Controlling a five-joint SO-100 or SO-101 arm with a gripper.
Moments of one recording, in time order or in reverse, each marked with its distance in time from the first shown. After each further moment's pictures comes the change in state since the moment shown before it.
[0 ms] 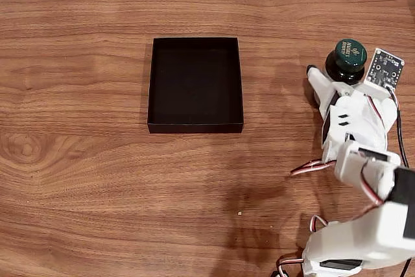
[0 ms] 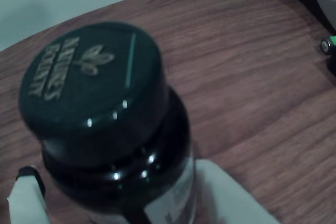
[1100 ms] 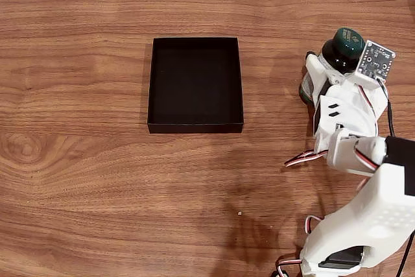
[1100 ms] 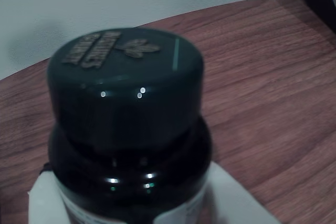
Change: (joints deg) arm -3.5 -9.7 -5.8 -7.6 -2.6
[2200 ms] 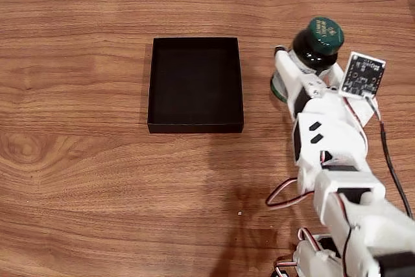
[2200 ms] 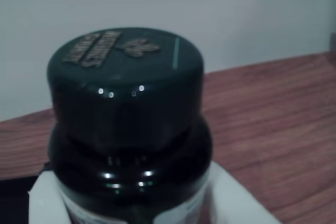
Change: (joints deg) arm -10.8 38.9 20.8 5.9 0.0
